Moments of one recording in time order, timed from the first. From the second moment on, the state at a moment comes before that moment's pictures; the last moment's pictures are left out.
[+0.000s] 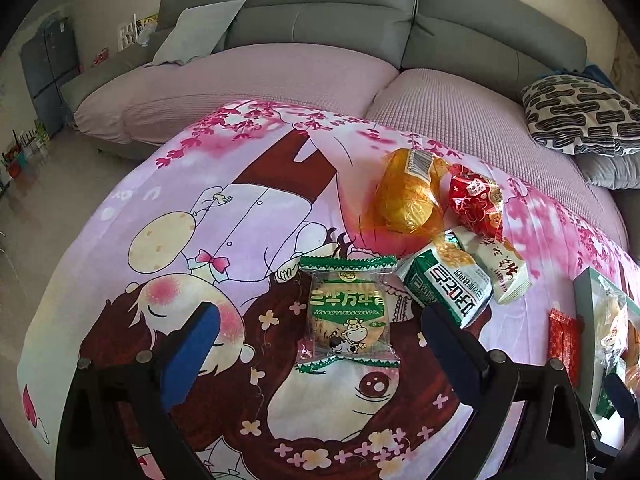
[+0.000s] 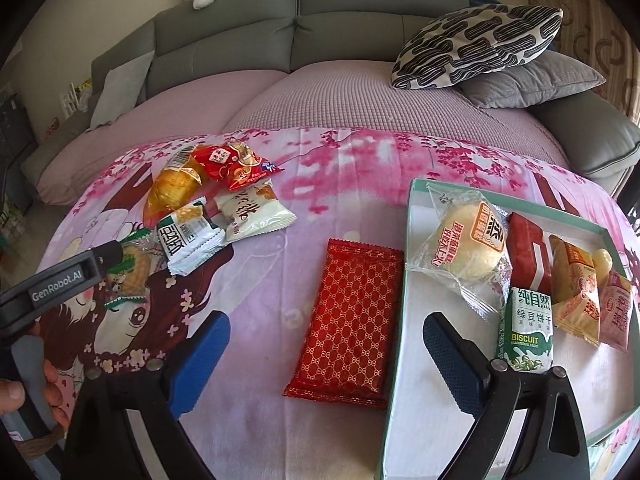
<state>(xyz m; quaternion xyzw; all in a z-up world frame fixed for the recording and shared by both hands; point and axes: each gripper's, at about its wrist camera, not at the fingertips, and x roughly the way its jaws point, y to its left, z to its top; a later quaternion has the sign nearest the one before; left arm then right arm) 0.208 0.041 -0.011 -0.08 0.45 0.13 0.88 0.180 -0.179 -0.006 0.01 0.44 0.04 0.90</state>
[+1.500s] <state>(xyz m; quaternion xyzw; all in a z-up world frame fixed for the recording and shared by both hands) 0.207 0.022 -0.046 -0.11 0.52 0.06 0.85 0.215 -0.169 -0.033 0.00 0.51 0.03 0.86</state>
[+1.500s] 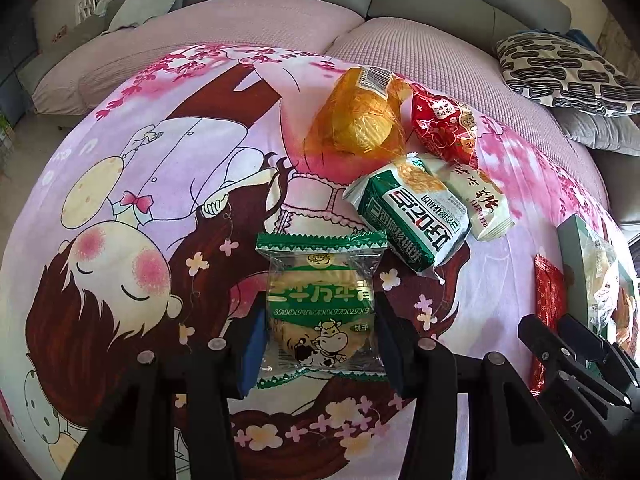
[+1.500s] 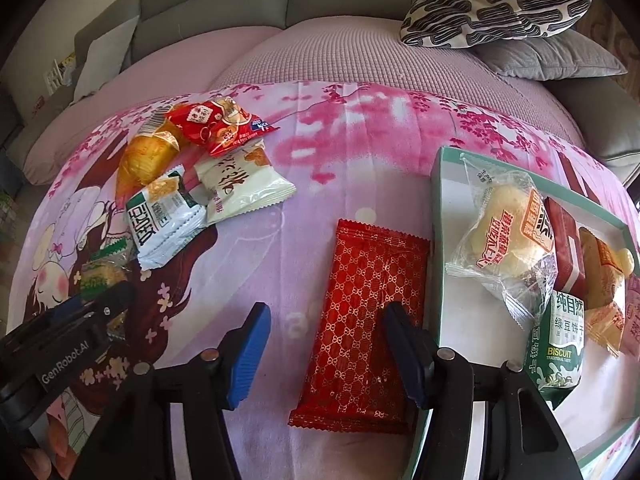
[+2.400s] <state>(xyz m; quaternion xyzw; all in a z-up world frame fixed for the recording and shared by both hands) 0.205 0.027 -0.047 -0.13 0.52 0.05 0.84 0.219 -0.180 -0.036 -0.01 0.51 -0.02 0.86</state>
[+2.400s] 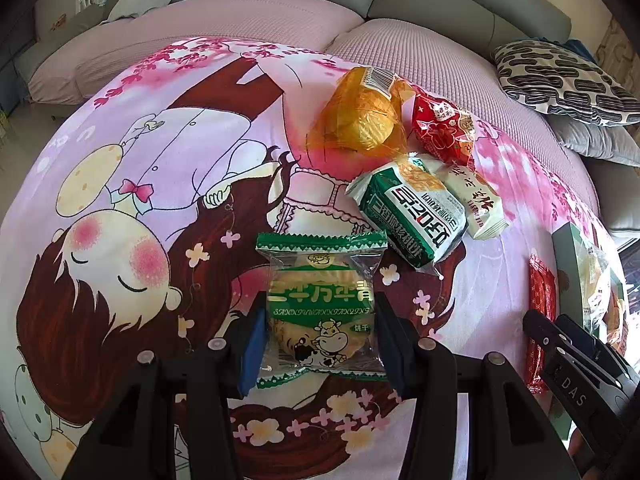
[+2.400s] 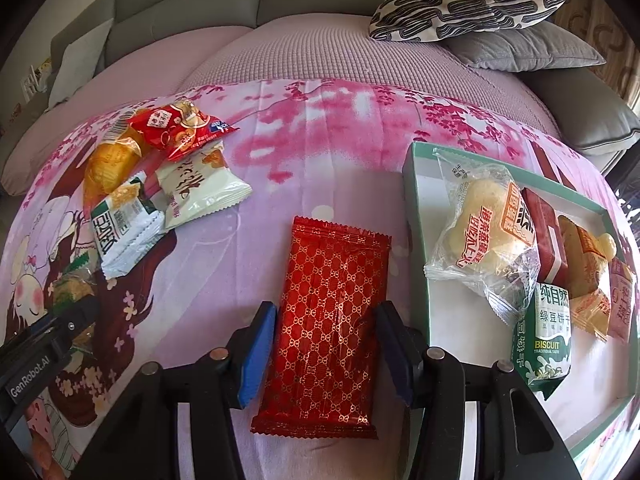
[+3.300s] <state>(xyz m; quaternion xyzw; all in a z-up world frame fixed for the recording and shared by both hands) 0.206 0.024 -0.050 -0.12 0.52 0.05 0.84 0.218 -0.156 -0.041 0.01 0.54 0.02 0.84</state>
